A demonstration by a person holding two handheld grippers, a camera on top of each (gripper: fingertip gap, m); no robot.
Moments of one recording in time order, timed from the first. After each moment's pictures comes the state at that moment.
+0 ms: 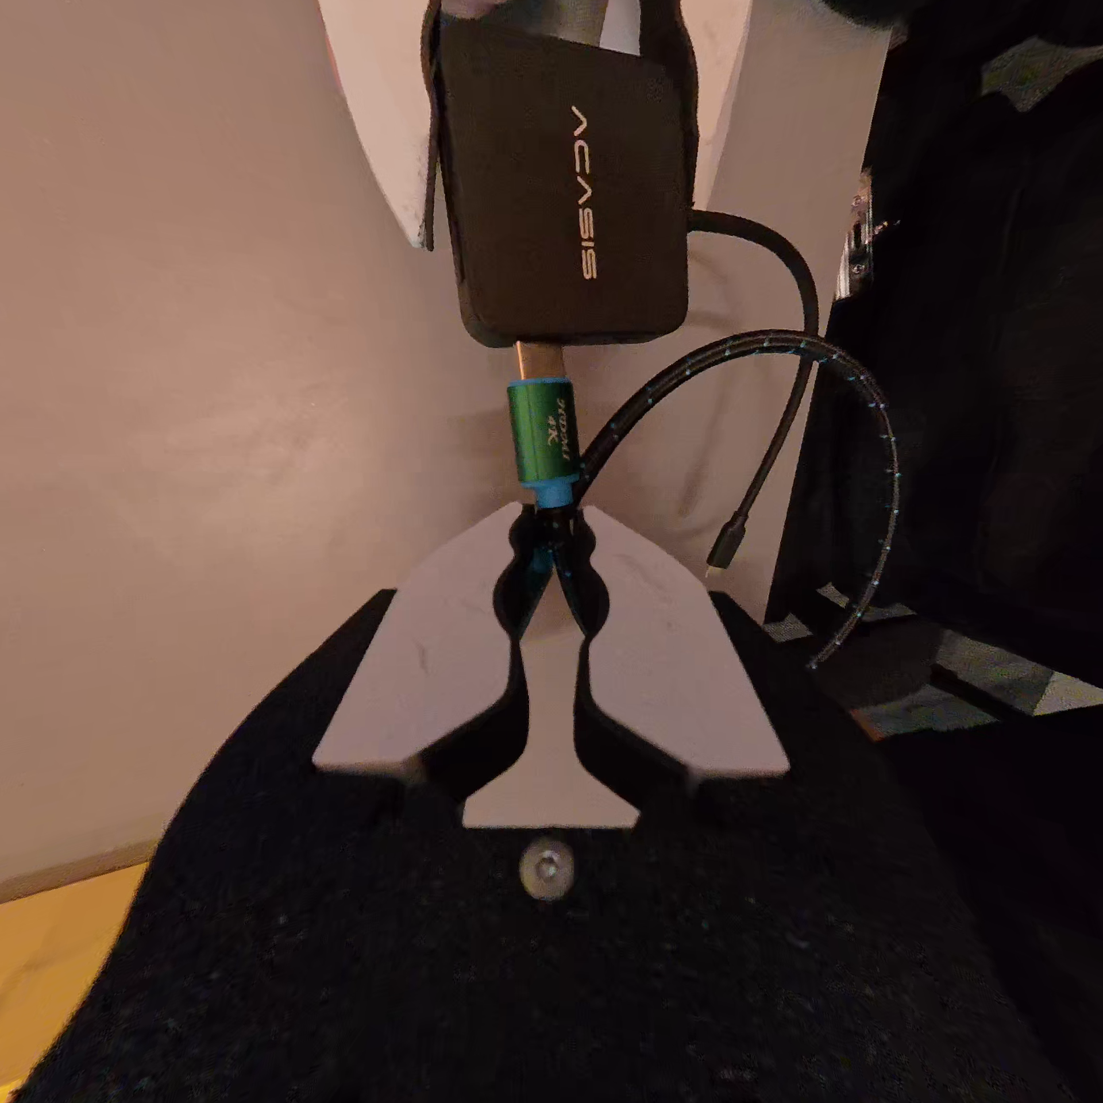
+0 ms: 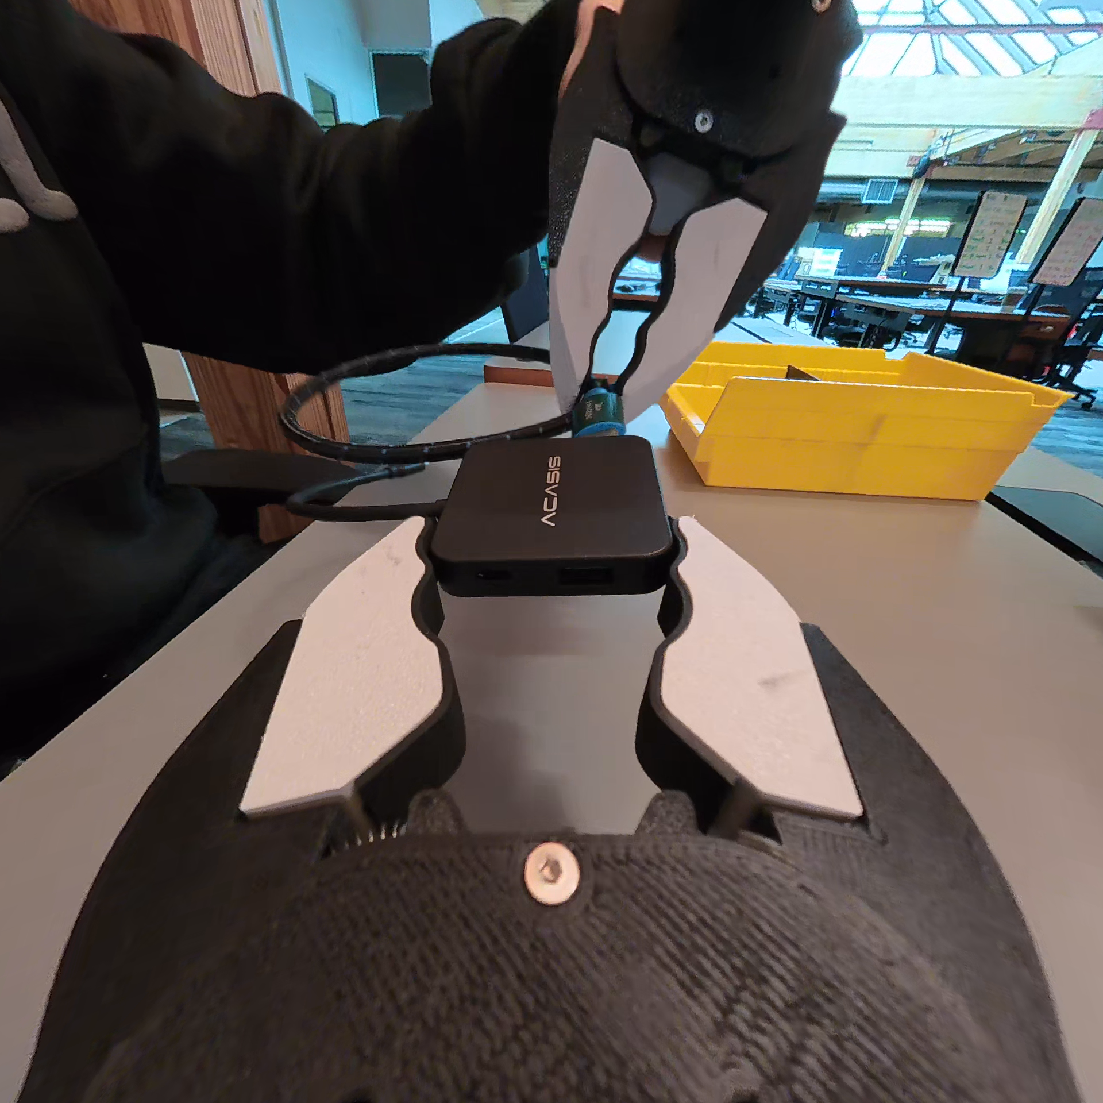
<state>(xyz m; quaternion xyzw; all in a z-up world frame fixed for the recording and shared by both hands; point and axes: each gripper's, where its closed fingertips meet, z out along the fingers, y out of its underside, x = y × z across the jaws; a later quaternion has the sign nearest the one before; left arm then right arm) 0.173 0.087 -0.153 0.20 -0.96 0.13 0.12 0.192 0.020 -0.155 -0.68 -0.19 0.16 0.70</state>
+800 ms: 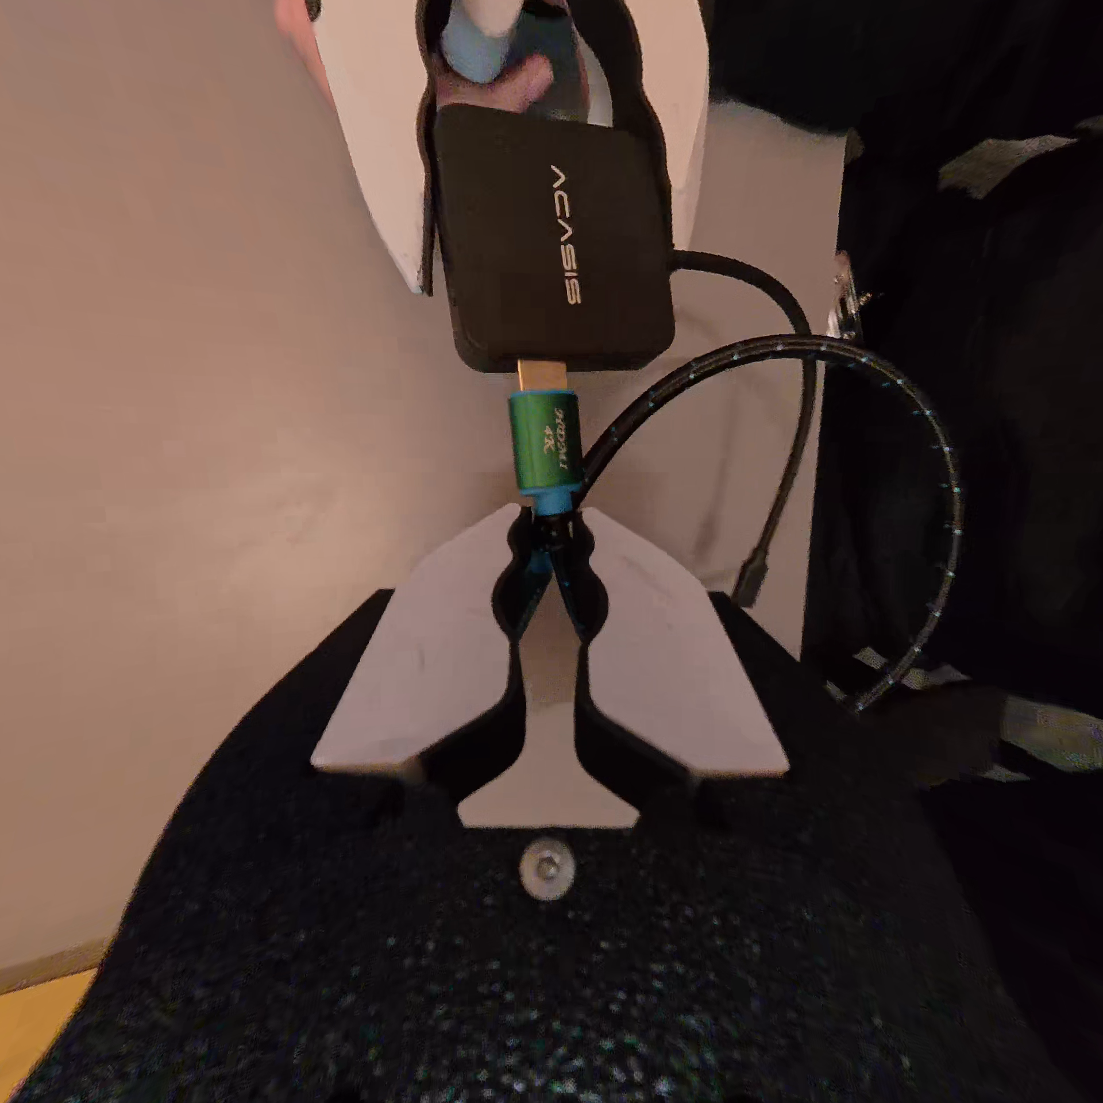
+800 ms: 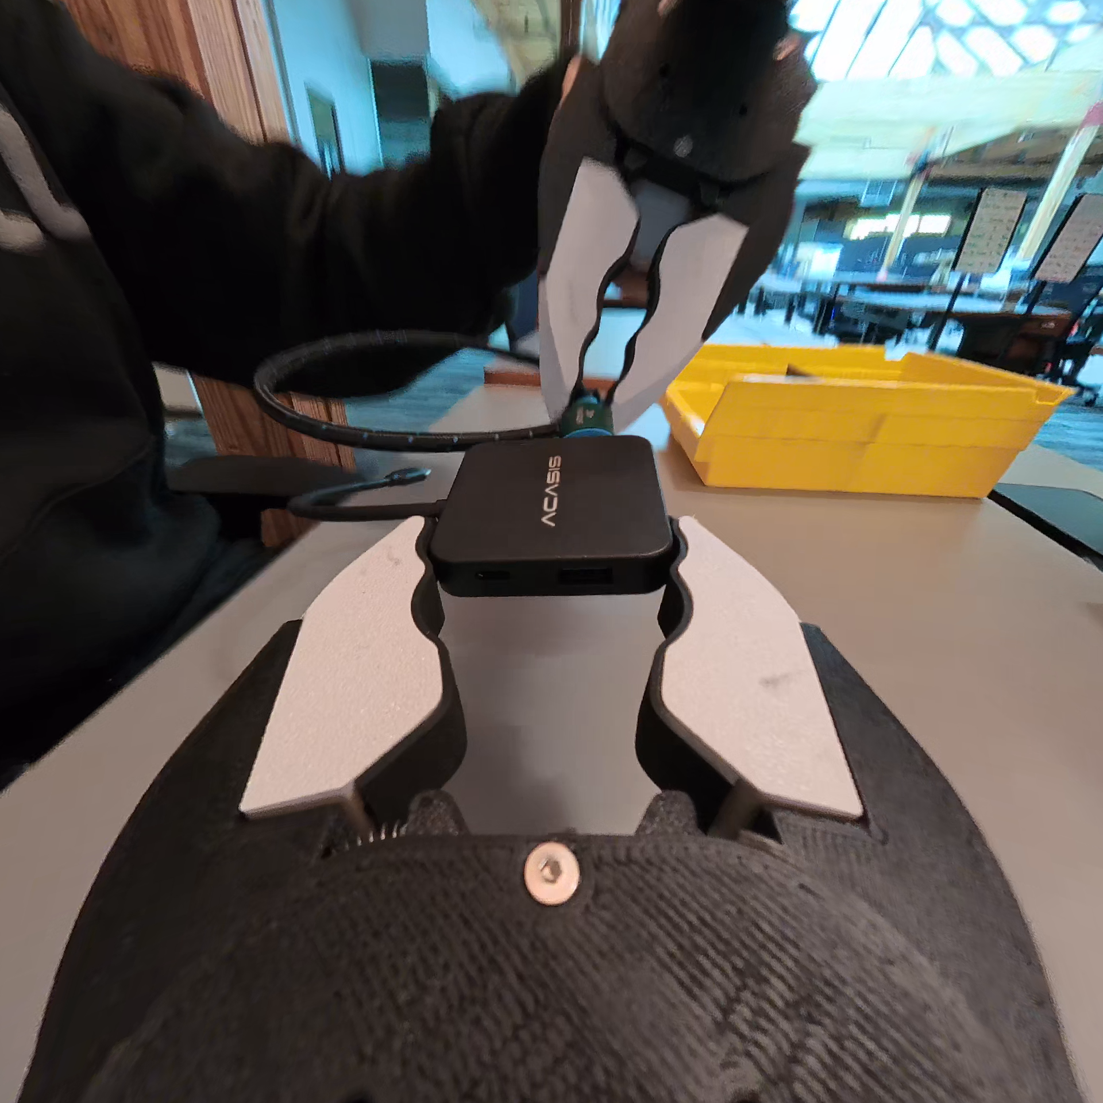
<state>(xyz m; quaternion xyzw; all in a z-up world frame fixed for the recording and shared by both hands) 0.174 0.078 -0.154 0.19 -0.95 0.21 0.09 0.192 0.020 -0.153 -0.67 -0.18 0.17 0.70</state>
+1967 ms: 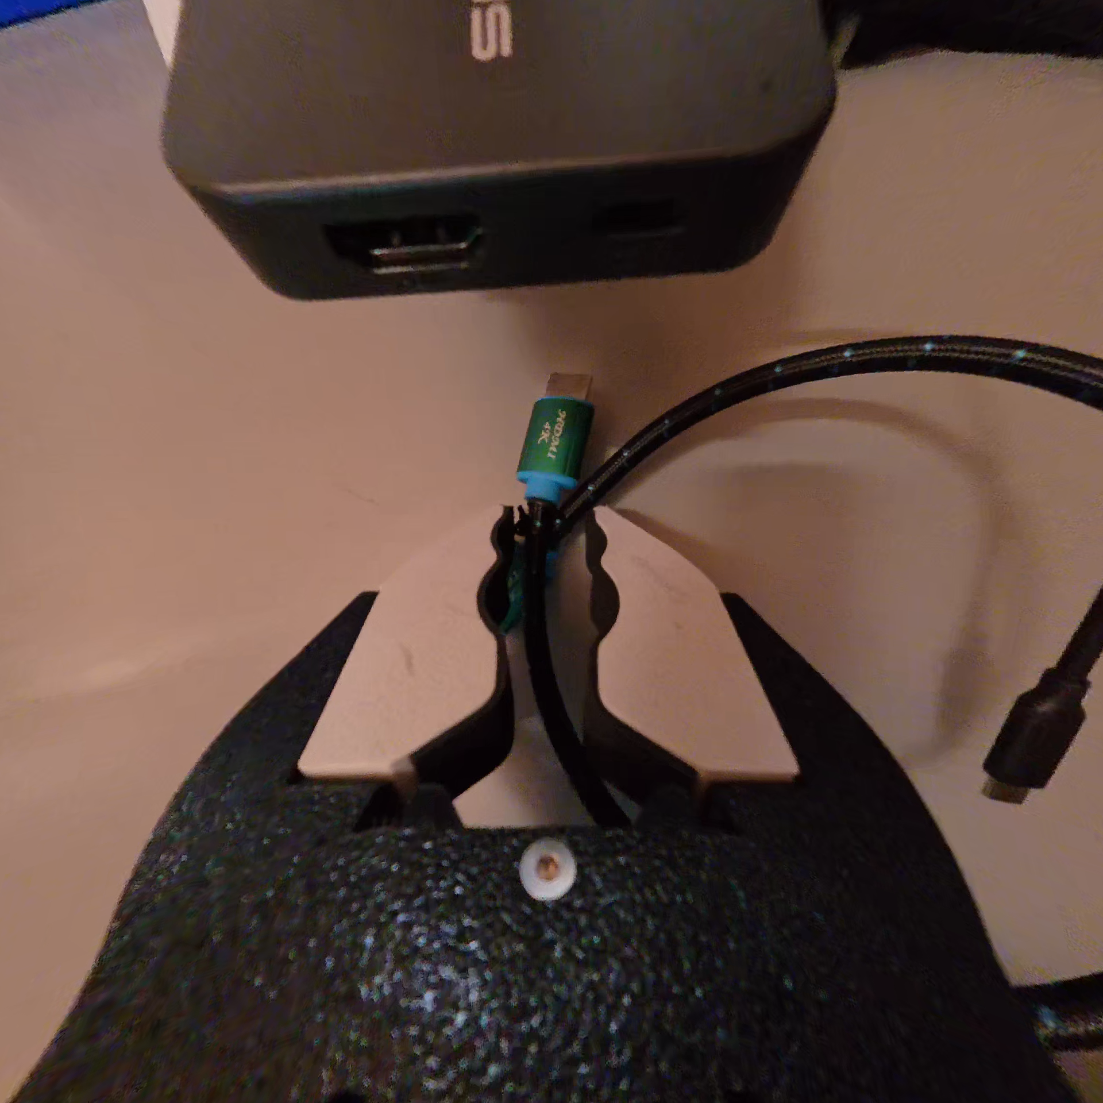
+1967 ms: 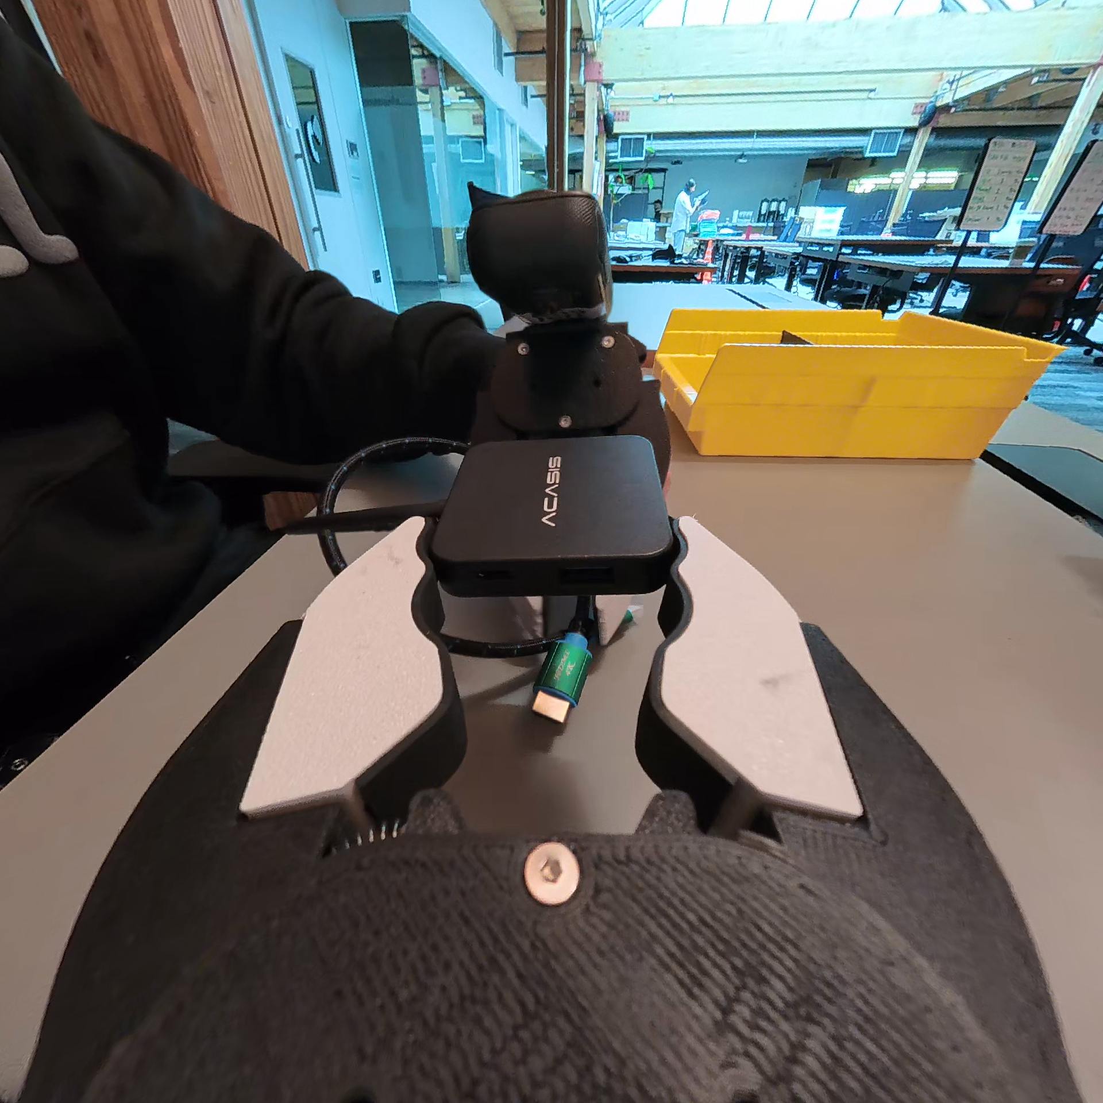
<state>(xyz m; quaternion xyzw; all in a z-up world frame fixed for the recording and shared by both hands) 0.198 0.038 -0.252 0.15 -0.93 0.32 -0.11 0.201 0.009 -0.160 -0.69 -0.17 0.17 0.68</state>
